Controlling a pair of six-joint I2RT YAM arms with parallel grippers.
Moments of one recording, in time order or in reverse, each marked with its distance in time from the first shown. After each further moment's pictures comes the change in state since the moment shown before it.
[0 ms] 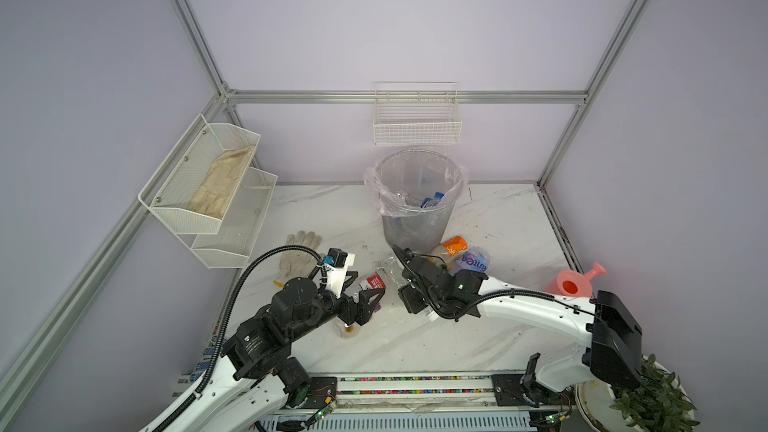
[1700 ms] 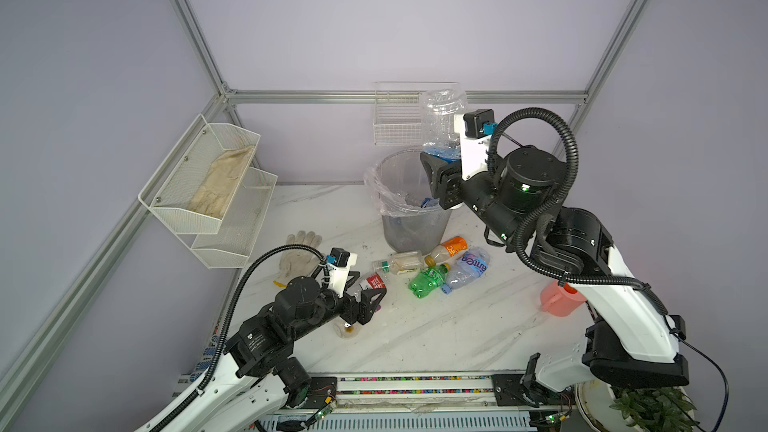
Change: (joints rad) left arm -0.013 0.023 0.000 0.008 -0.010 -0.003; right arm 0.000 0.021 1.065 -0.120 0.341 -0.424
